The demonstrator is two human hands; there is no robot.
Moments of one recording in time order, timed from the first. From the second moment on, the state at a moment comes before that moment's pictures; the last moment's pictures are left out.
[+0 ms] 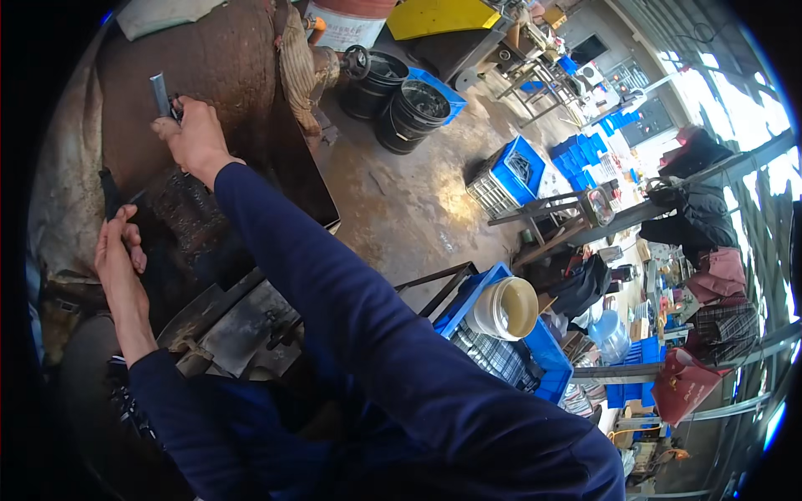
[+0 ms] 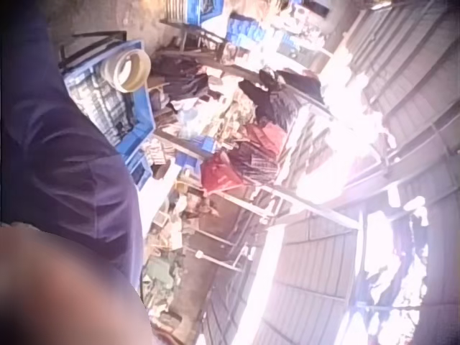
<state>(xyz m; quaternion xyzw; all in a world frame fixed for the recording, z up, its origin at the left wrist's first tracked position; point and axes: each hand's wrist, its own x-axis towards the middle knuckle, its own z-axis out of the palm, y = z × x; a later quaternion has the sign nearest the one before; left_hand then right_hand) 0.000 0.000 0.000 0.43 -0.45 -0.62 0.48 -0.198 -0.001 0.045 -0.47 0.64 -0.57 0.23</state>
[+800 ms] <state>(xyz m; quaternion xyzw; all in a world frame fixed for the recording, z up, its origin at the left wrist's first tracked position) 0.007 0.017 0.016 0.47 -0.65 -0.45 0.40 -0.185 0.194 0.030 -0.77 0.47 -0.36 0.23</state>
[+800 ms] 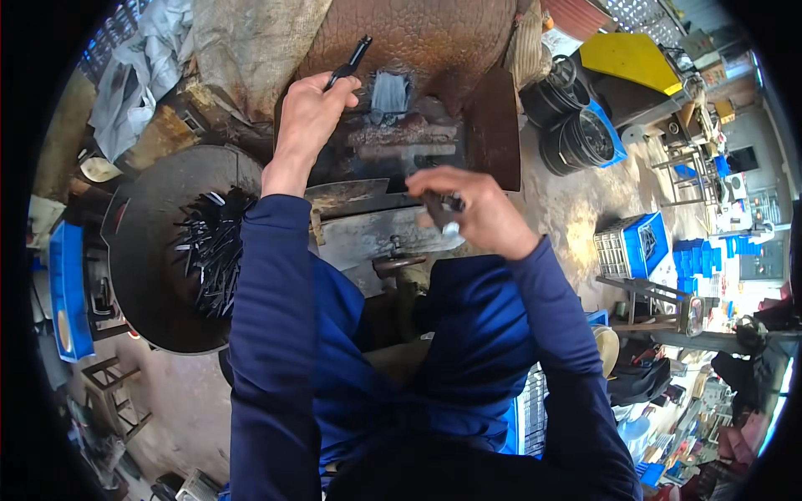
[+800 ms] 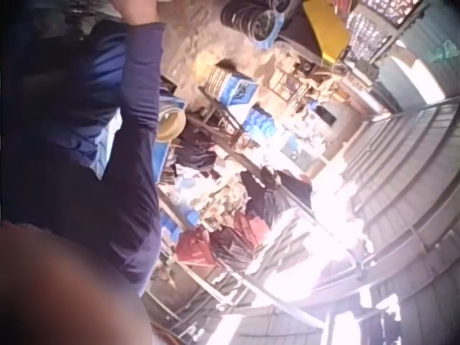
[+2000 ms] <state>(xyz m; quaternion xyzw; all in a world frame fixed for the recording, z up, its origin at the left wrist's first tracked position) -0.008 0.036 0.011 0.31 -0.55 -0.72 0.27 -0.170 0.109 0.027 -0.33 0.49 -0.65 0.47</state>
